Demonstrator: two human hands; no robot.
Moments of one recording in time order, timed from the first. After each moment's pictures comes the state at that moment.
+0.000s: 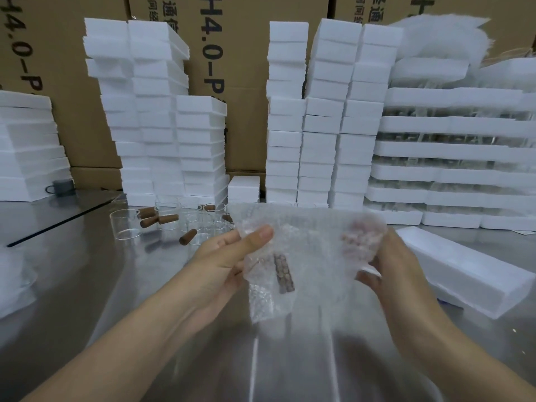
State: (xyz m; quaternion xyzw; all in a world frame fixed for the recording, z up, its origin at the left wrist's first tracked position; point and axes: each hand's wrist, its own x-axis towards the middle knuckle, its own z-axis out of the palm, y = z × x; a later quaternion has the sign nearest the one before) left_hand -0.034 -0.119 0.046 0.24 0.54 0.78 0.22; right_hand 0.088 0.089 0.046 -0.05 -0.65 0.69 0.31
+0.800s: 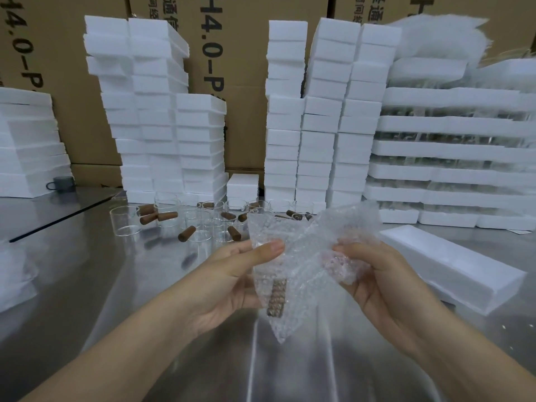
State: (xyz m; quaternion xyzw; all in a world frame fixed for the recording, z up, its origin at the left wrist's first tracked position) left_hand -0.020 -0.112 0.044 0.25 0.55 0.73 0.31; right_hand 0.078 0.104 0.049 0.03 -0.55 0.82 0.17
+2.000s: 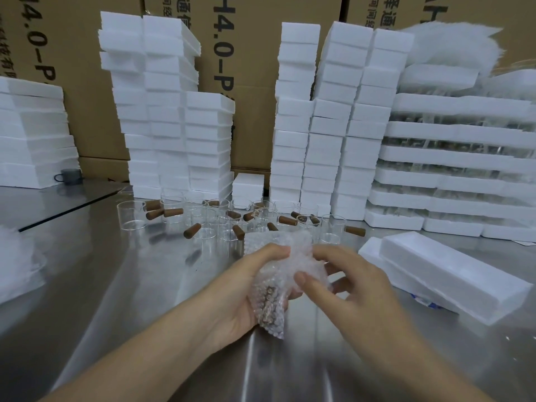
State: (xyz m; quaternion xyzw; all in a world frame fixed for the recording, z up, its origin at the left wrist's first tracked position) left_hand -0.005 -0.093 0.035 0.17 0.49 0.78 0.34; right_hand 0.089 0.070 0.038 0.07 -0.86 0.42 0.30
